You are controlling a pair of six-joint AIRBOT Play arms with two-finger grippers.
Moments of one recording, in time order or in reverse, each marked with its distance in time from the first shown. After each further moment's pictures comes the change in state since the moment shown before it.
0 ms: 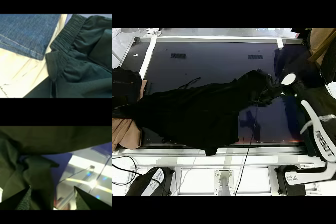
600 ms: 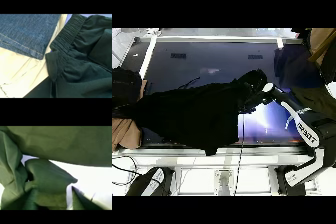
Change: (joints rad) left arm 0.000 0.000 0.000 -0.001 -0.004 -0.004; right arm 0.135 -0.172 -0.006 0.134 -0.075 -0.101
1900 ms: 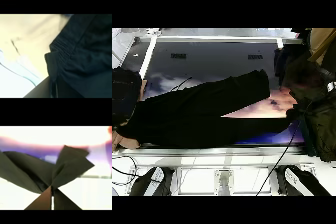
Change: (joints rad) left arm 0.170 0.049 -0.173 0.034 -0.135 -0.026; right arm -0.456 0.730 -0.019 -0.603 0.562 0.195
